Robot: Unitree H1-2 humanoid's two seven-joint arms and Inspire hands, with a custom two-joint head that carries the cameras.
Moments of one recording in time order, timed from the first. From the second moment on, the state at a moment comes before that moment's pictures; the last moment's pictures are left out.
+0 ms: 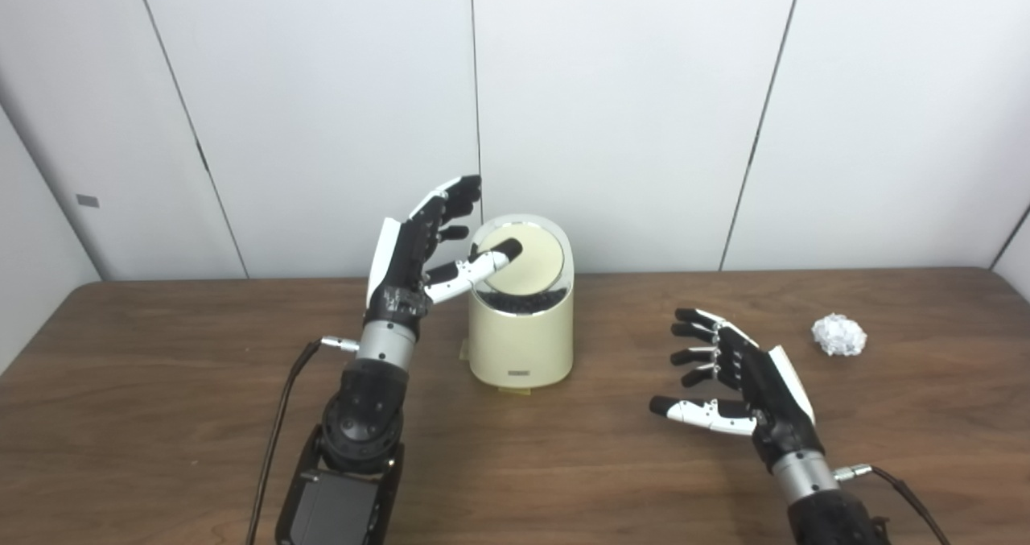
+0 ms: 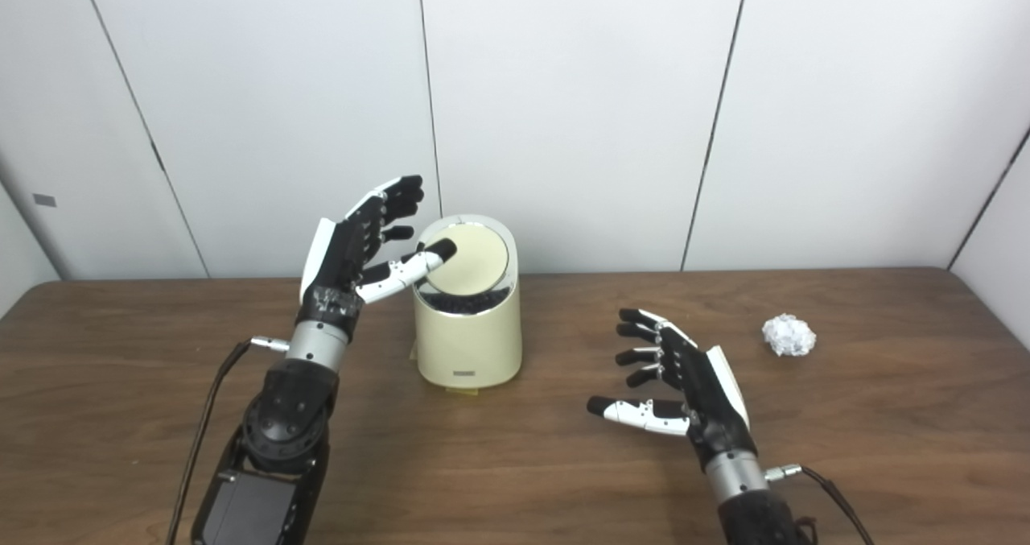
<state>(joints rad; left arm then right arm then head) -0.54 0.03 -0.07 0.18 0.23 0.01 0.07 -0.19 -0.16 -0.01 0.07 -0.14 -0.05 0.01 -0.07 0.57</state>
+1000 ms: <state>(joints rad) -0.59 0.07 -0.15 0.27 0.42 -0.03 0.12 -0.19 -0.15 -0.01 0.06 -0.14 -0.05 0.01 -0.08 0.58</state>
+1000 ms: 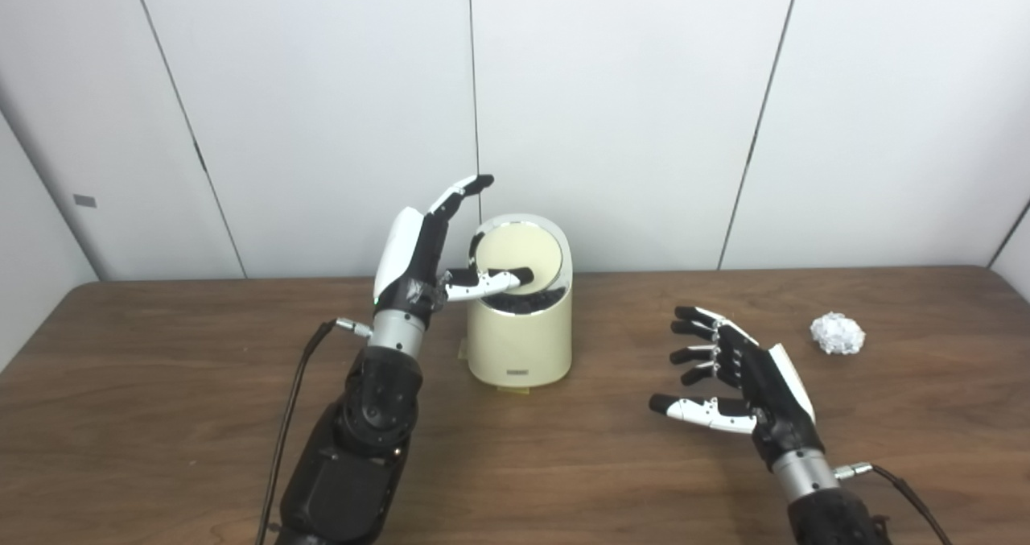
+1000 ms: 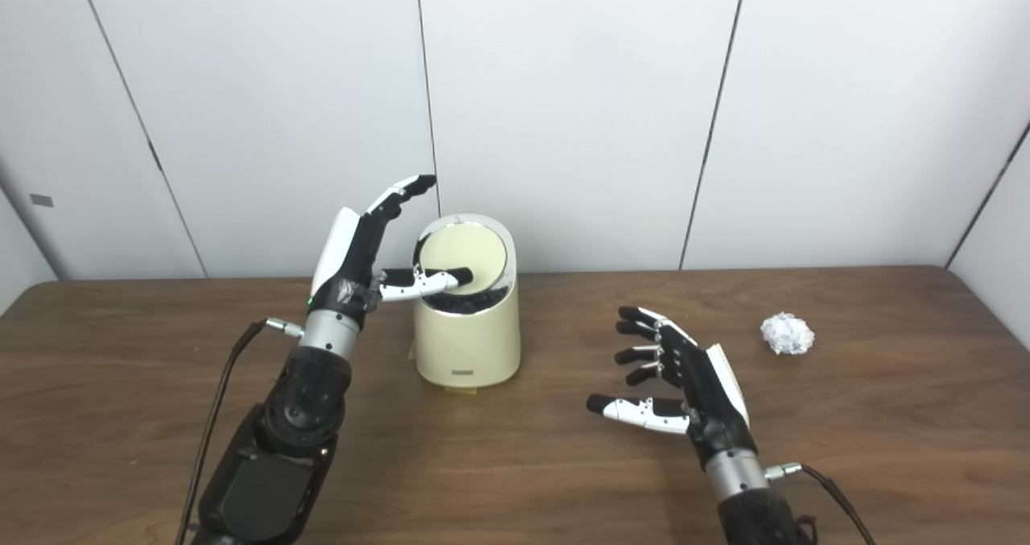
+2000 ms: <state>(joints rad) -0.61 0.09 -0.18 0.35 0.50 -0.02 0.16 -0.18 -0.15 -0.01 0.04 -0.14 -0.05 0.01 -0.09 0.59</state>
